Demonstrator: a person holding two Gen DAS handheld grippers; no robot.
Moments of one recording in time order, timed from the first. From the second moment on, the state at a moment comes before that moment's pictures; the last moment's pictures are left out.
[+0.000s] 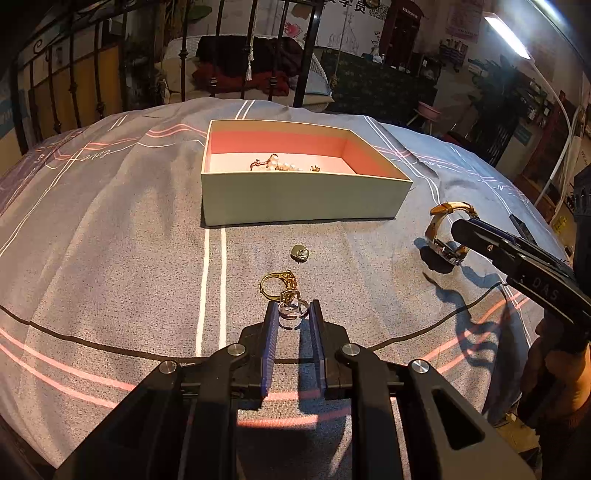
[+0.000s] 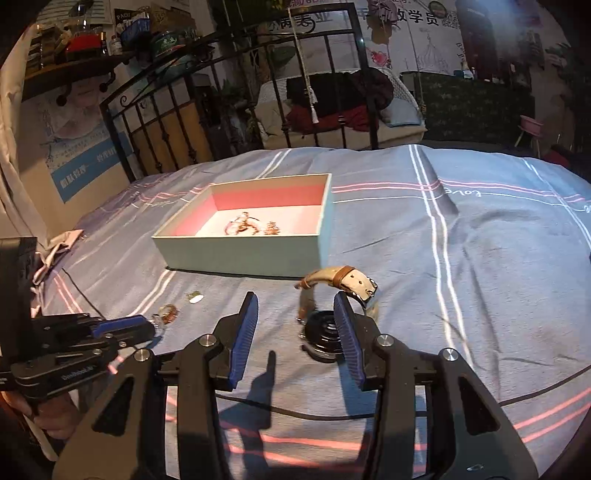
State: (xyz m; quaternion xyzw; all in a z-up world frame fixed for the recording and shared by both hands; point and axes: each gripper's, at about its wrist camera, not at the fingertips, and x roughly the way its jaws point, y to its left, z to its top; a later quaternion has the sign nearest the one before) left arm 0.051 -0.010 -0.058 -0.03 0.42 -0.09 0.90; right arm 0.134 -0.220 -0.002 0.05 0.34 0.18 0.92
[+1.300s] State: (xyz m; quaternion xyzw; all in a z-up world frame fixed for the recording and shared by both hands) left arm 0.049 -0.022 -0.038 -0.02 0.39 -0.10 0.91; right arm 0.137 -0.189 0.010 -0.02 0.36 0.22 0.91
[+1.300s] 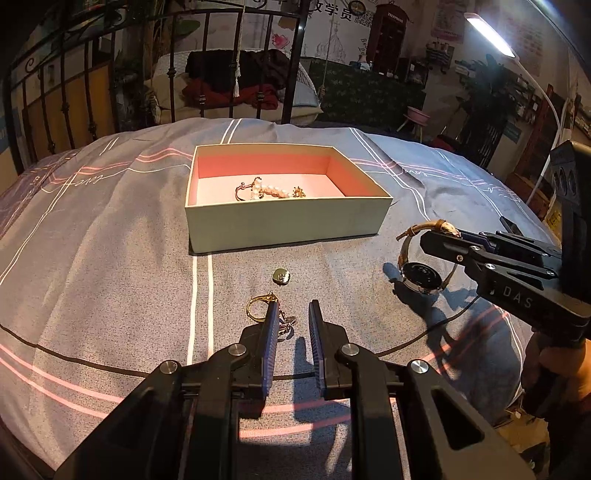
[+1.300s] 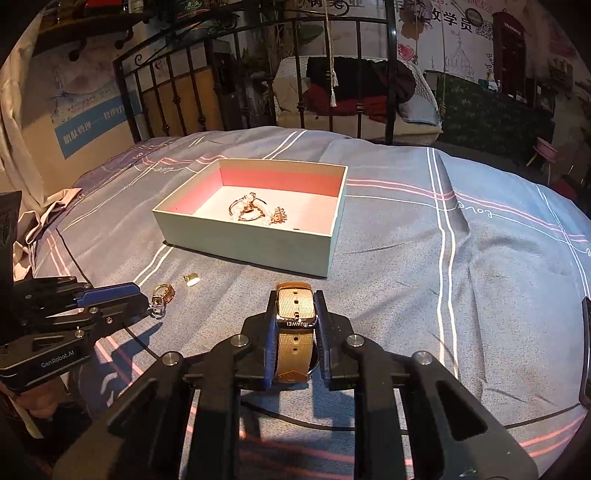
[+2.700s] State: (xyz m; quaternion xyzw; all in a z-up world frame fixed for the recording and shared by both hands) left arm 0.206 -0.017 -0.027 -0.03 0.41 -0.06 0.91; right arm 0.279 -0.128 -0.002 0.02 0.38 0.25 0.89
